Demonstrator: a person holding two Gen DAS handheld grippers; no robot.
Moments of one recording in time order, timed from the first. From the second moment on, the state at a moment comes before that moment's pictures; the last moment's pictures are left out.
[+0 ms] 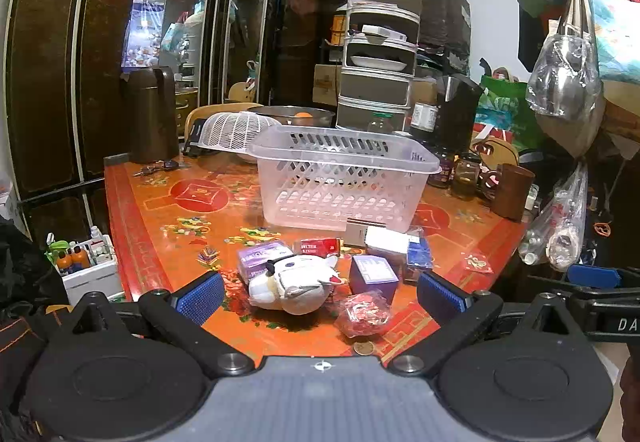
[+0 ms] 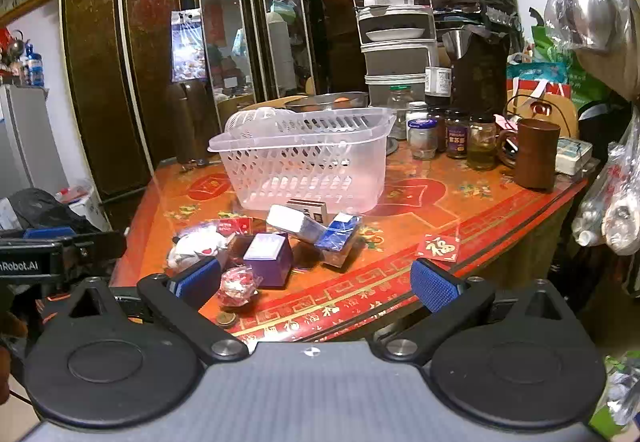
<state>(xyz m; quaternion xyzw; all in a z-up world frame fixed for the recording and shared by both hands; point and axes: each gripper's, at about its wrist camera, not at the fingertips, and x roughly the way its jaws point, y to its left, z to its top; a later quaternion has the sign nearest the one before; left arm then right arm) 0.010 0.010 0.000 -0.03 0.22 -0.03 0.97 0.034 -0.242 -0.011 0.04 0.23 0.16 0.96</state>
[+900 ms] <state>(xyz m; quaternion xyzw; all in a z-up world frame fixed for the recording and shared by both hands) 0.014 0.003 0.002 -0.03 0.24 -0.03 0.97 0.036 -0.248 -0.009 0.04 0.22 0.17 0.96</state>
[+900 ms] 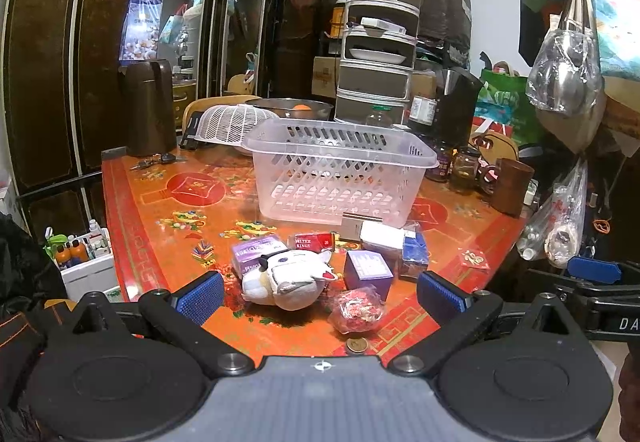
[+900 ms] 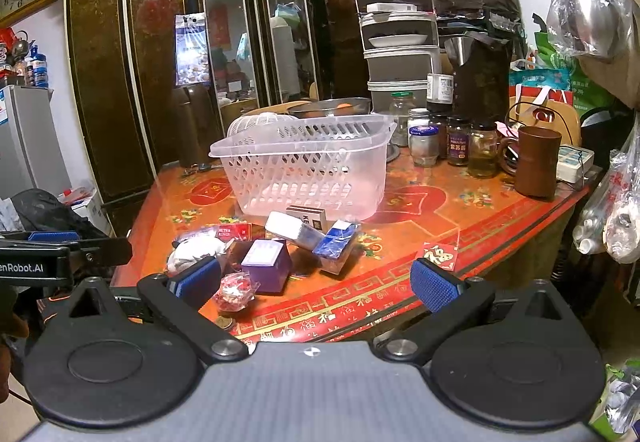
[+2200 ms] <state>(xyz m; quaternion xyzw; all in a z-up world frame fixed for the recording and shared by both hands) 0.015 0.004 -0.001 -0.04 0.25 -0.03 0.97 0.039 -0.249 -0.012 0.04 0.22 0.16 0.96</state>
